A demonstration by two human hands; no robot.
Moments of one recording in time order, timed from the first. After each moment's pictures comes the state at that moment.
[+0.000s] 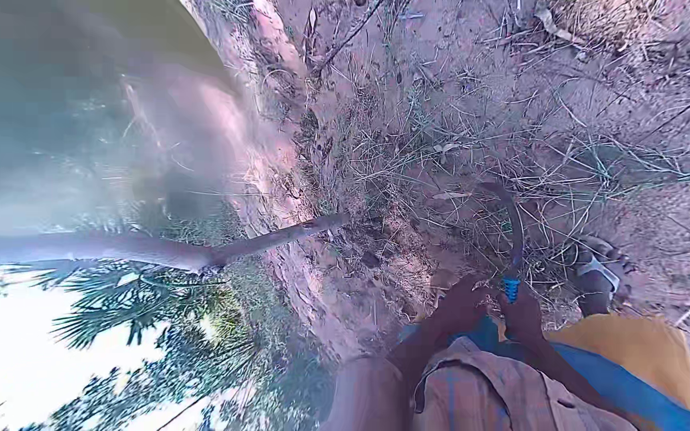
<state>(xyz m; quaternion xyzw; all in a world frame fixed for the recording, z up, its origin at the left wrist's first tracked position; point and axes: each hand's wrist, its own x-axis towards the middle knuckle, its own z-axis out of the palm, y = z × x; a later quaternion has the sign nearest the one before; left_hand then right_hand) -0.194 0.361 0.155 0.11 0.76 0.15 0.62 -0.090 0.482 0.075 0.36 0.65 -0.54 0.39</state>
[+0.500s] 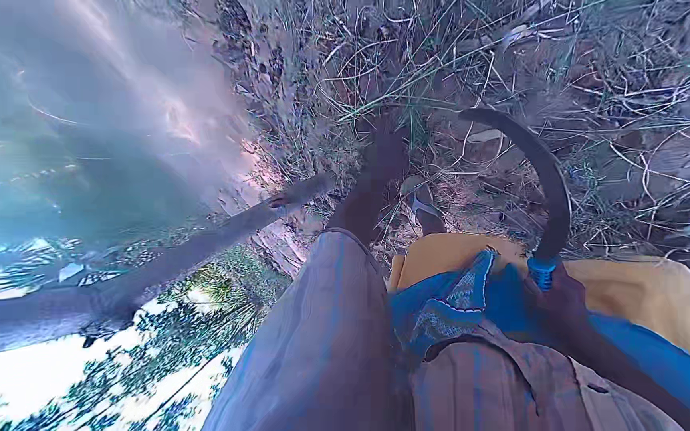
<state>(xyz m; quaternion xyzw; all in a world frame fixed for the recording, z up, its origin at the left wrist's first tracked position) -0.455 0.146 0.006 0.07 0.86 -0.11 0.49 -0.125 0.381 0.077 0.25 0.78 -0.51 0.27</state>
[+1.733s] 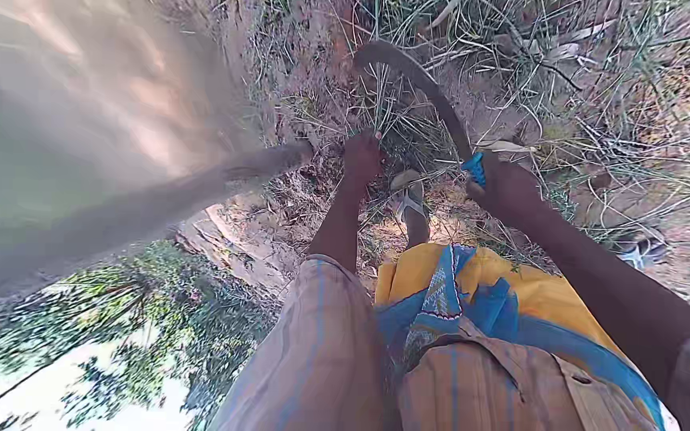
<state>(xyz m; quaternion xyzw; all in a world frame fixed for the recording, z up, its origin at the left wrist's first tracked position) -0.438 0.055 0.006 -0.16 0.87 0.12 0.45 -0.358 0.326 0.028 0.01 0.81 -0.40 0.42</state>
